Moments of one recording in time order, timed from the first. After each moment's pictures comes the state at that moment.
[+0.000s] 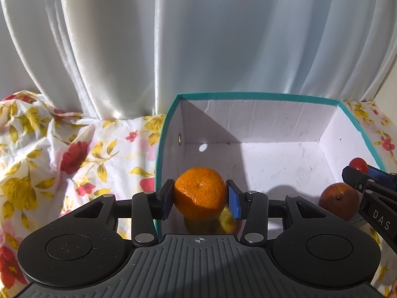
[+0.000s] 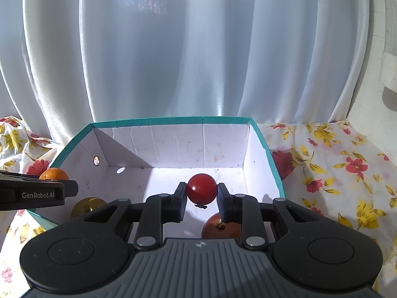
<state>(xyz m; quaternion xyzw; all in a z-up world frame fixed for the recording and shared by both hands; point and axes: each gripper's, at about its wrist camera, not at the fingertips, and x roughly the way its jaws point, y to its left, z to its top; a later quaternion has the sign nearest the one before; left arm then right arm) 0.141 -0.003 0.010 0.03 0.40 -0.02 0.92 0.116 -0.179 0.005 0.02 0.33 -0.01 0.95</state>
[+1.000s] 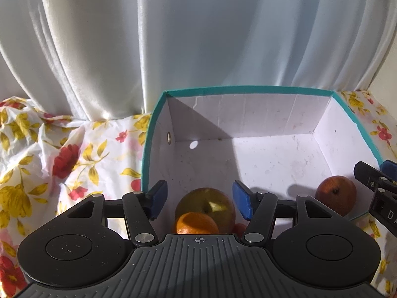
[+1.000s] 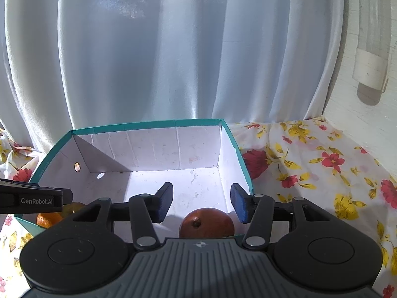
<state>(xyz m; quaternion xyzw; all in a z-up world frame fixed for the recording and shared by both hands) 0.144 -0.009 0.008 0.05 0.41 -0.04 0.91 0.102 -0.191 0.012 0.02 0.32 -0.07 0.95</state>
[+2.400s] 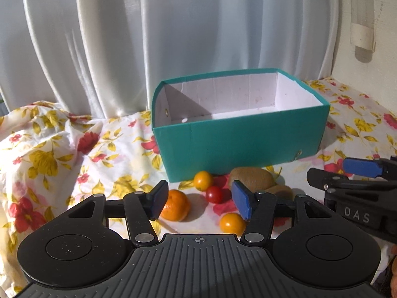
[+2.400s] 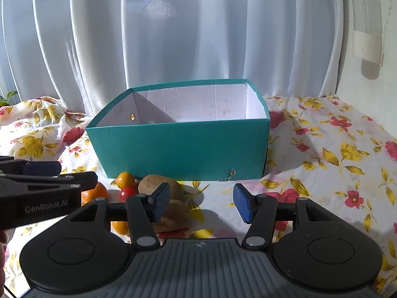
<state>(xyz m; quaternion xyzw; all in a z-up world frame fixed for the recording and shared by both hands) -0.039 -0.006 -0.006 0.09 0.32 -0.07 0.94 -0.046 -0.167 -0.016 0.04 0.31 0.02 0.95</state>
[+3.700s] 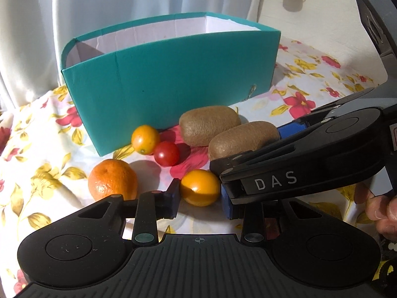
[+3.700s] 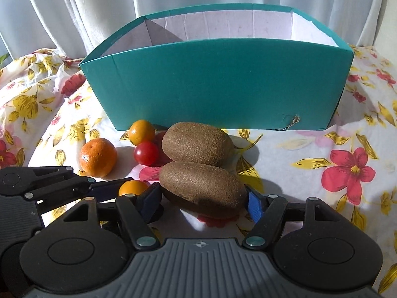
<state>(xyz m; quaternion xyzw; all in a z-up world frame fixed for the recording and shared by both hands) 0.001 0.012 -0.081 0.13 0.37 -0.28 0.88 0.017 -0.118 -0.074 0.04 0.45 0.05 0.89</state>
